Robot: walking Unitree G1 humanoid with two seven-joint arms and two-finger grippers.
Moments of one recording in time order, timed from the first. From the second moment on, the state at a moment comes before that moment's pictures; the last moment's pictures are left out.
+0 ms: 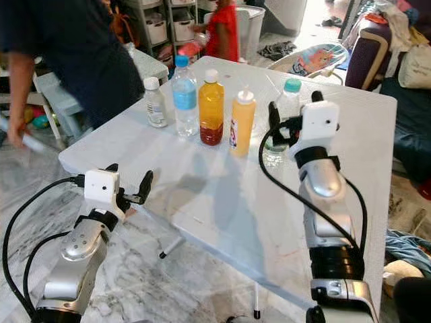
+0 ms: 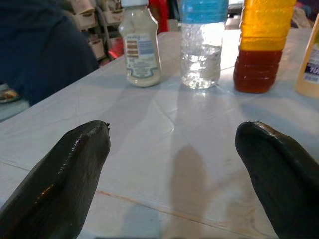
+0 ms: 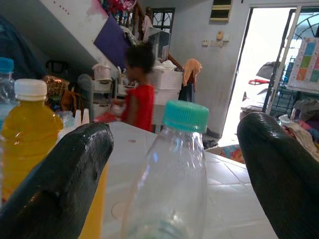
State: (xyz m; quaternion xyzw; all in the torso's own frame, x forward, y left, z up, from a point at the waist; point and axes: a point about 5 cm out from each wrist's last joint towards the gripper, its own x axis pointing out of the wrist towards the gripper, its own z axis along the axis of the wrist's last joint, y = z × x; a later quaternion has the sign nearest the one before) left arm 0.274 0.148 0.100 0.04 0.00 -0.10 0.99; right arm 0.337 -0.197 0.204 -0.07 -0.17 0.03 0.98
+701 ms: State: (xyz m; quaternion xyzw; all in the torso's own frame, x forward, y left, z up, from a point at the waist) left arm 0.273 0.146 0.102 0.04 0.00 -0.11 0.99; right arm 0.356 -0.207 0.214 -0.06 -0.16 0.02 0.99
